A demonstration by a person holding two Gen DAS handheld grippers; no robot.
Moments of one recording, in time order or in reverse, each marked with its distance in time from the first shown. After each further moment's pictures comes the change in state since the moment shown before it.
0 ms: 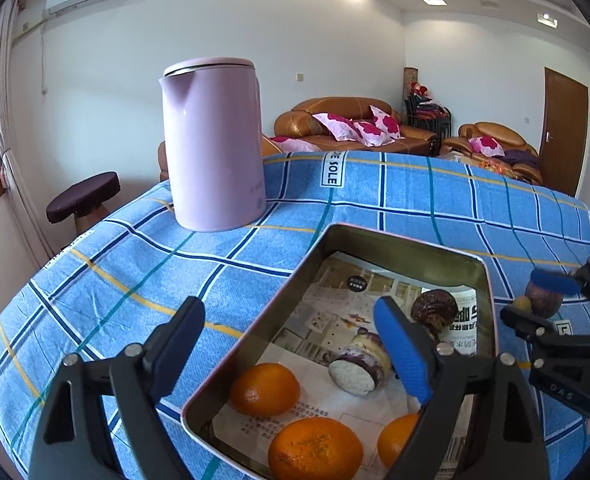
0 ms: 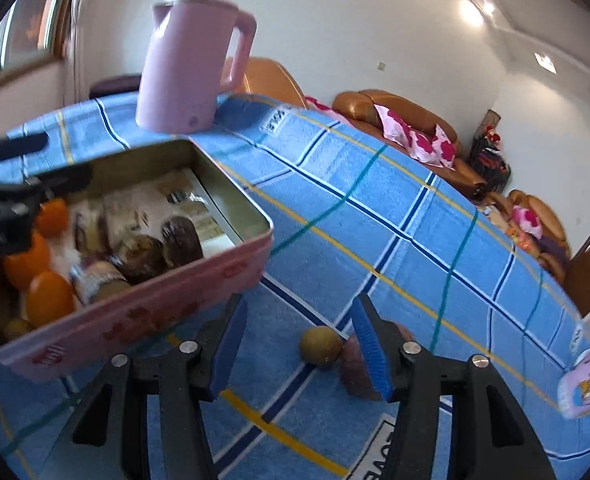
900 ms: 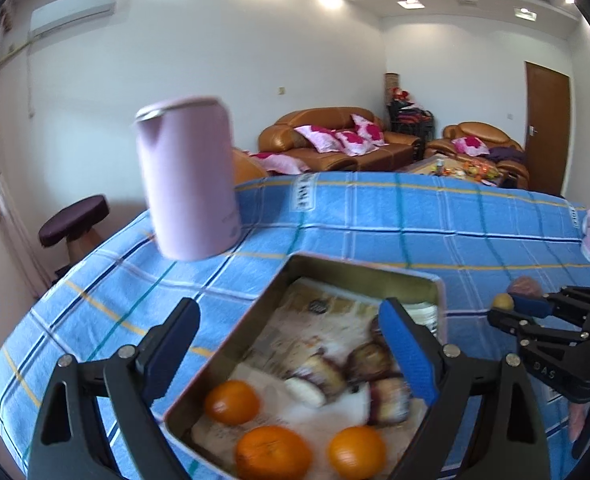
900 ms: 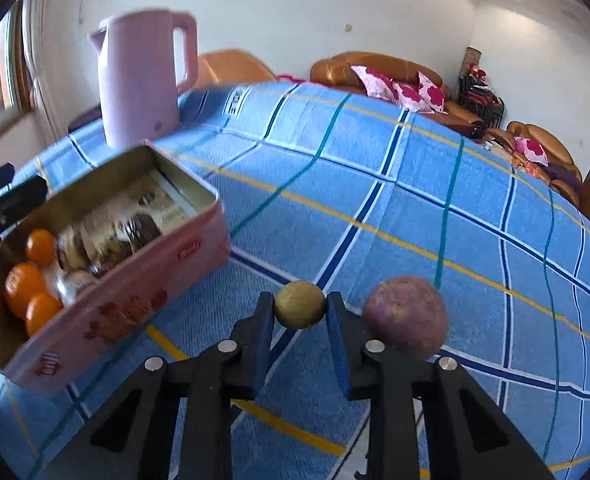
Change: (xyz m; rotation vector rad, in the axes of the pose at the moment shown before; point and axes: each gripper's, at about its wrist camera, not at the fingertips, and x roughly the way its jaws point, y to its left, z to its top) left arm -0.026 -0.038 0.019 0.084 -0.047 -0.053; right arm -0.006 -0.042 -0.018 0.263 0.019 0.072
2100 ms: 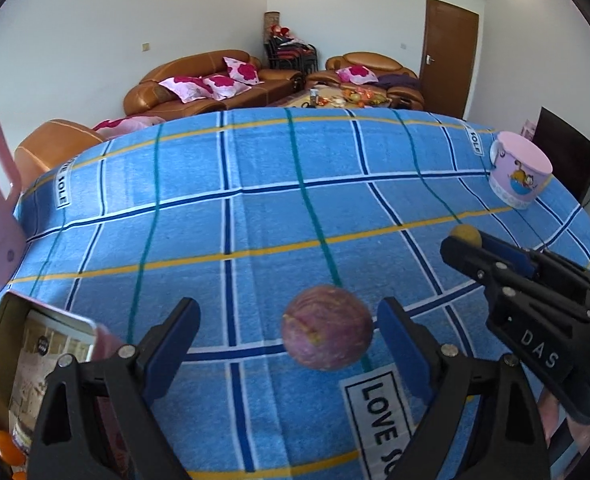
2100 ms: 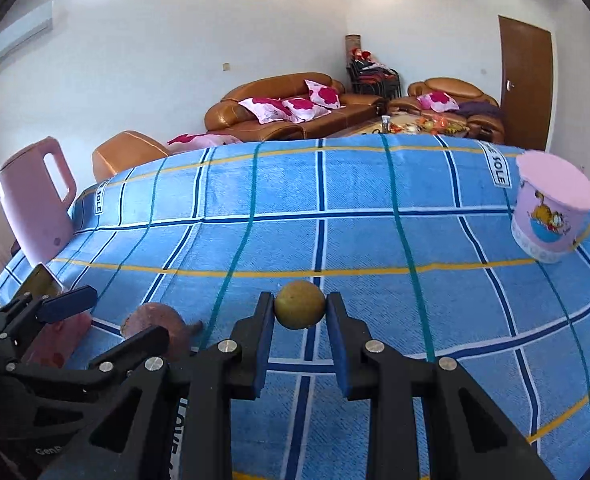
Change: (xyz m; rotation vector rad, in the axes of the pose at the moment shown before) left arm 0.073 -0.197 0.015 0.195 0.240 -0.377; right arm -0.033 -0.142 -0.027 0.398 -0.100 -0.175
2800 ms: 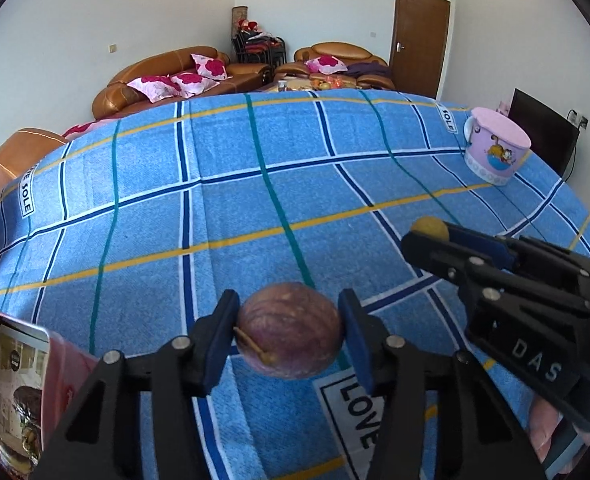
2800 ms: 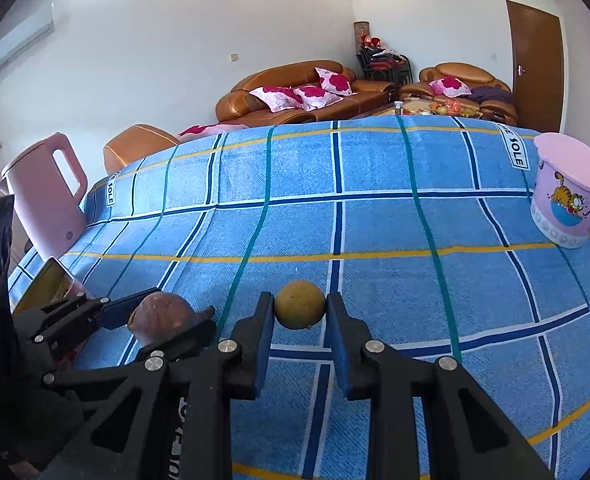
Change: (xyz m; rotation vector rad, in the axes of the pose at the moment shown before) left arm 0.010 -0.008 -0.006 0.064 0.020 -0.089; right arm 0.007 0.002 -0.006 0.009 0.041 0.068
